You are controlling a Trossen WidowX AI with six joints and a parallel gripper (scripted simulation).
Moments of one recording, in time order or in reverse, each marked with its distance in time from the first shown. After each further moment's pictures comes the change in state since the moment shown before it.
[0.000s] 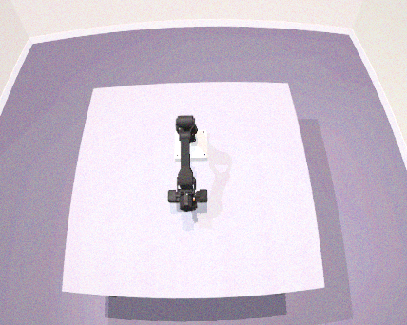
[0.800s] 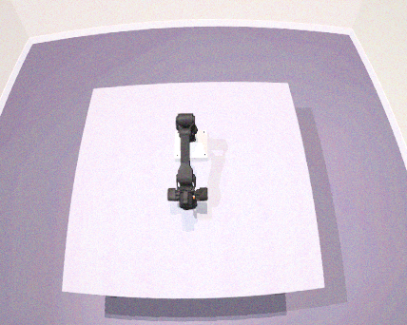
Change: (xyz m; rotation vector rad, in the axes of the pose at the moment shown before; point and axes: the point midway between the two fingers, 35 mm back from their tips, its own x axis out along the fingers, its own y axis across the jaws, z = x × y) arm -0.023 0.000 0.001 0.000 -0.008 0.000
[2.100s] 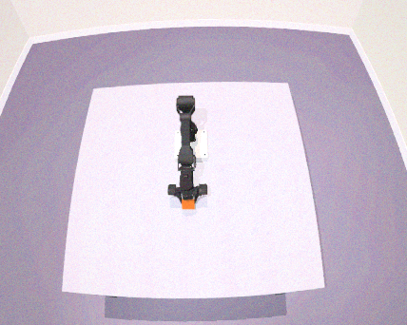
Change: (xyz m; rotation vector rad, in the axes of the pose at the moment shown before) arm 0.011 -0.001 -0.007 0.000 -0.513 -0.003
